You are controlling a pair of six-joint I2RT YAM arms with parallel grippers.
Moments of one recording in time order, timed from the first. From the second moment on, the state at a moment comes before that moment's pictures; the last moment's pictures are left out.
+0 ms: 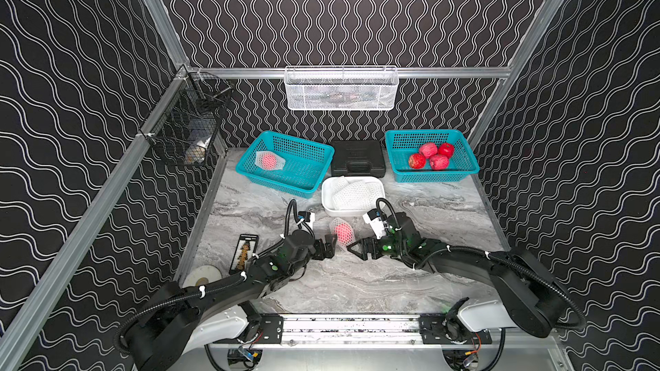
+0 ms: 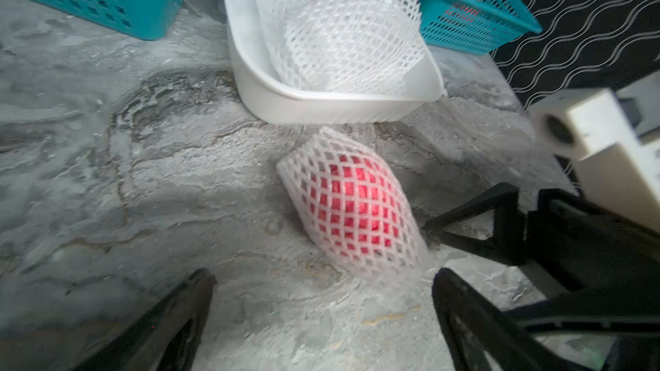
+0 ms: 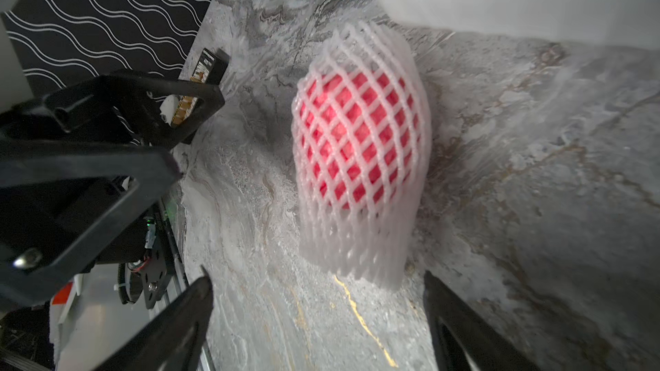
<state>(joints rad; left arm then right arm) -0.72 1.10 0.37 0.18 -0.19 -0.63 0.69 1.43 0.55 0.20 -0.43 0.45</state>
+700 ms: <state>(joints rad) -0.69 1.16 0.33 0.19 -0.18 -0.63 0.82 1.65 0.74 0.08 -0.16 0.41</state>
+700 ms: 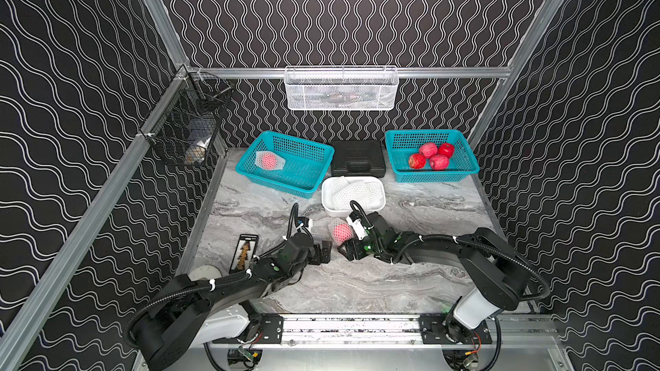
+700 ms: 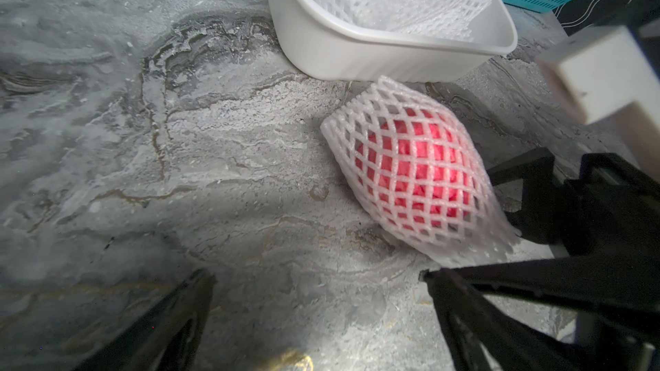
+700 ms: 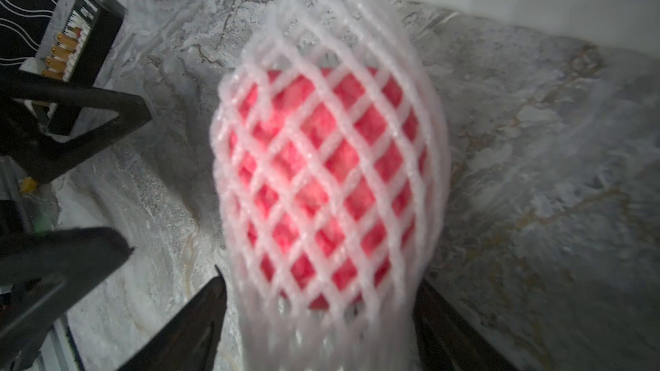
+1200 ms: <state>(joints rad) -0.67 1.19 0.32 0.21 -0.17 -0.63 0.82 1.66 0.73 0.10 -0.12 0.40</state>
